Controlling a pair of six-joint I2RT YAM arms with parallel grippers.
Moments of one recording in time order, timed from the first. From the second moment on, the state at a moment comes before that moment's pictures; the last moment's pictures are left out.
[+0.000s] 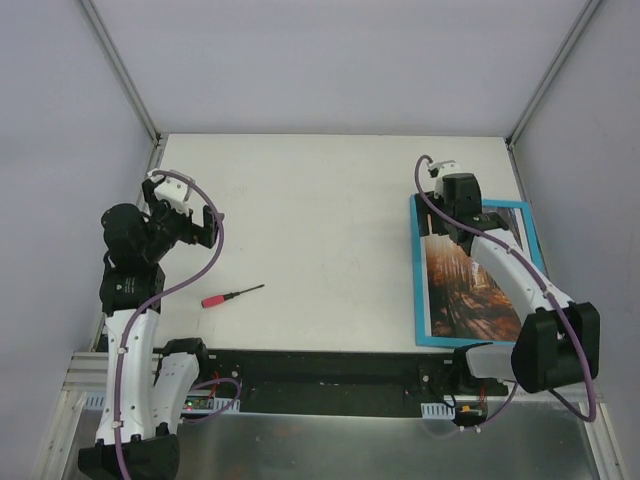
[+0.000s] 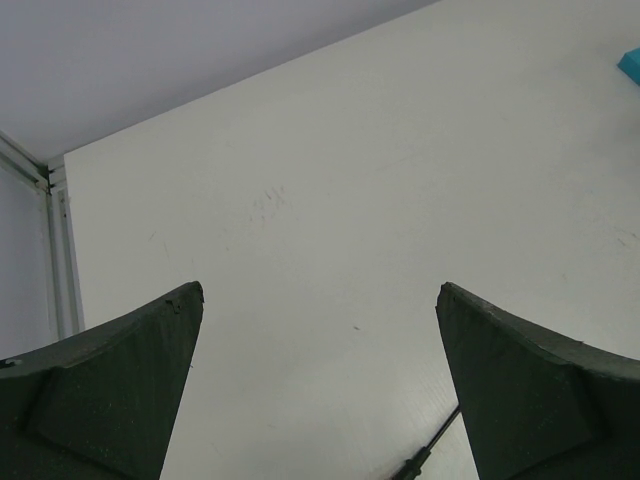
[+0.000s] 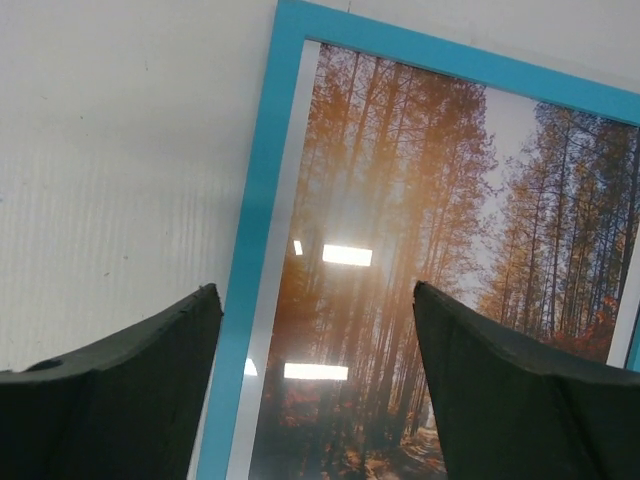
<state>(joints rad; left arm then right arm) 0.13 0.71 0.87 -0.38 0.52 0.21 0.24 1.28 0.96 -0.43 0.16 -0.06</state>
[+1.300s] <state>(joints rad) 0.00 1.05 1.02 -0.35 0.40 0.01 0.29 1.75 1.12 -0.58 0.14 0.14</state>
